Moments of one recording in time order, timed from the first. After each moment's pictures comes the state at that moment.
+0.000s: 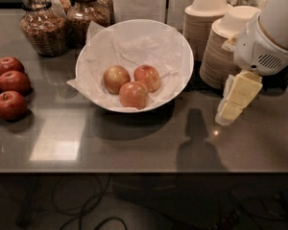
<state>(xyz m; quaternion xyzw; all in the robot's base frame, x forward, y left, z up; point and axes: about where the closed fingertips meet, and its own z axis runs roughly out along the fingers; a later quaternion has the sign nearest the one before) 0.477 -0.174 0.942 -0.60 0.77 0.00 0.21</state>
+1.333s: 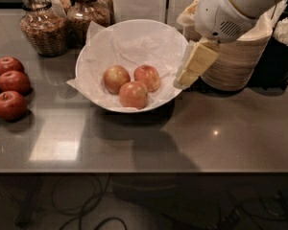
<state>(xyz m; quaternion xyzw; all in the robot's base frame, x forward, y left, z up) 0.518 -0.091 0.994 -0.66 0.69 0.02 0.30</state>
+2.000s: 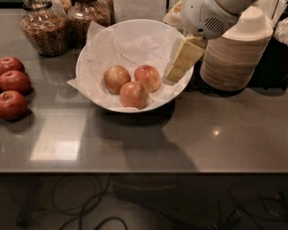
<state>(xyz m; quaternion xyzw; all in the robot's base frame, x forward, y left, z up) 0.532 -0.064 0.993 -0.67 0.67 0.04 0.31</state>
